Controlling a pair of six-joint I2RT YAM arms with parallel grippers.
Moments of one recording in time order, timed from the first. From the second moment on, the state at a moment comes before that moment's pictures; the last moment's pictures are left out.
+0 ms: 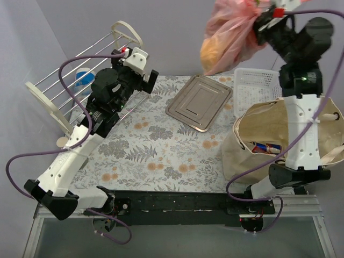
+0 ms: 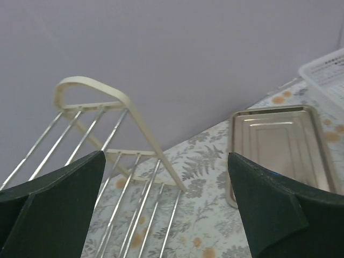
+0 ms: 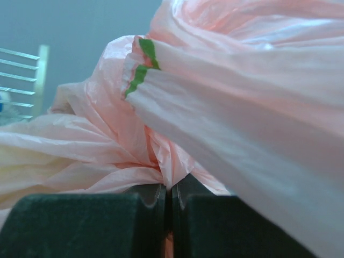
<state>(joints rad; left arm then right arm) -0.60 1.26 1.52 -0.19 -0.16 0.32 0.05 1.51 2.15 -0.27 -0.54 -0.29</state>
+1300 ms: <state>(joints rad) -0.39 1.24 1.22 -0.26 -0.05 0.19 0.75 1.63 1.26 -0.30 -0.46 -0.44</state>
